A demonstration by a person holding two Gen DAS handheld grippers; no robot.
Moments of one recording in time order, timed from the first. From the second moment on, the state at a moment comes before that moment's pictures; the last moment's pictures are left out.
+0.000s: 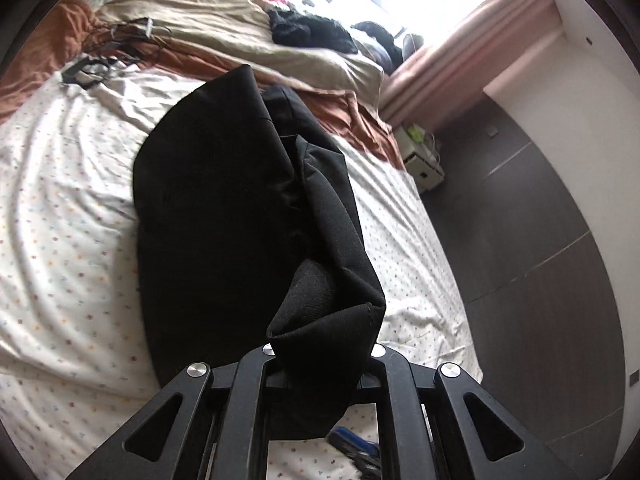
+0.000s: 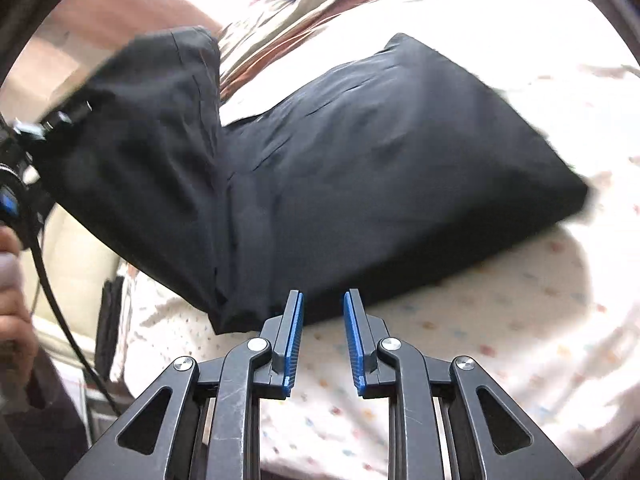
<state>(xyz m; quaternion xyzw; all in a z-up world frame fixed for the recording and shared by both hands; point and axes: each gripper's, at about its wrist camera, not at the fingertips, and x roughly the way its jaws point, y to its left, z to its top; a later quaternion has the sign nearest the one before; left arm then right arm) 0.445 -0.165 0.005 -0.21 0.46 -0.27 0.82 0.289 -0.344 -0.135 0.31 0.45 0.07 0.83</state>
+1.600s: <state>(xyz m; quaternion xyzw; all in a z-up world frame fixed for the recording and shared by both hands) 0.435 -0.137 -0.098 -0.18 0.53 -0.19 0.81 0.337 -0.404 -0.112 0.33 0.41 0.07 0.85</state>
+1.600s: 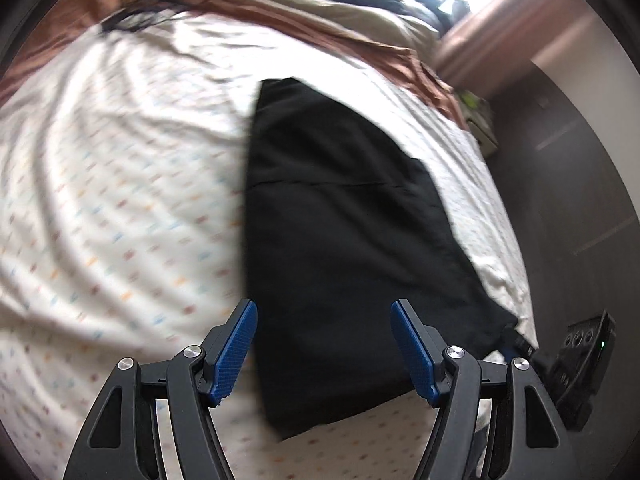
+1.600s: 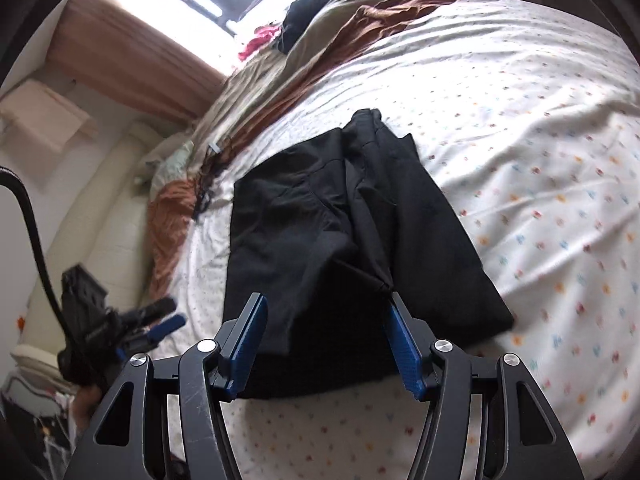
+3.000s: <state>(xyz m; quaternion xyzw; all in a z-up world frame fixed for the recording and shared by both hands) 0.401 -0.196 -0.144 -0.14 0.56 -0.23 0.78 0.325 -0.462 -0.163 0.33 0.43 -0.01 0.84</state>
